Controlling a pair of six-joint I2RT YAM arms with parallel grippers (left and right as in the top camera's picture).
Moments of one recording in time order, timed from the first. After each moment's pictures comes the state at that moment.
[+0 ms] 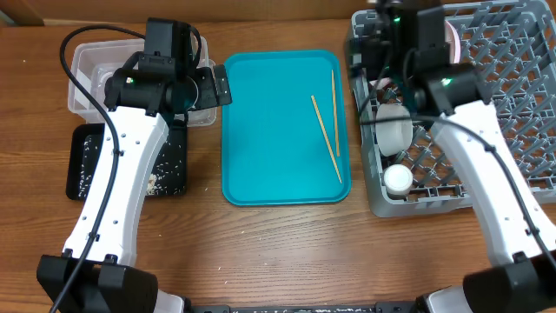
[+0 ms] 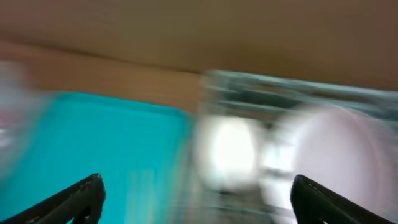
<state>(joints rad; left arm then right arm) -0.15 1.65 1.65 -1.00 -0.02 -0.34 0.28 1.66 1.66 -0.66 0.05 0.03</state>
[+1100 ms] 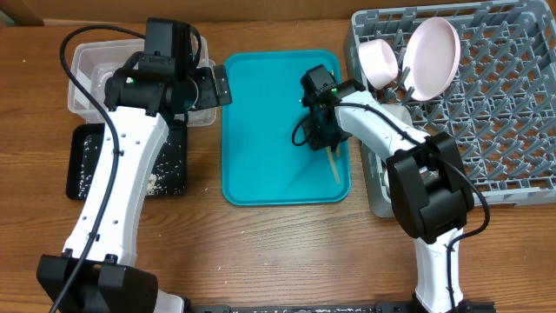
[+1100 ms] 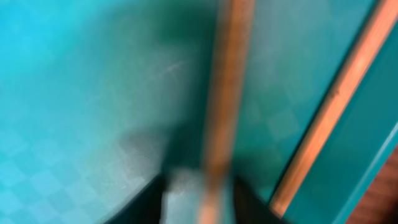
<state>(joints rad) -0.15 1.65 1.65 -1.00 -0.02 -0.34 0.45 2.20 1.64 -0.89 0.01 0.12</state>
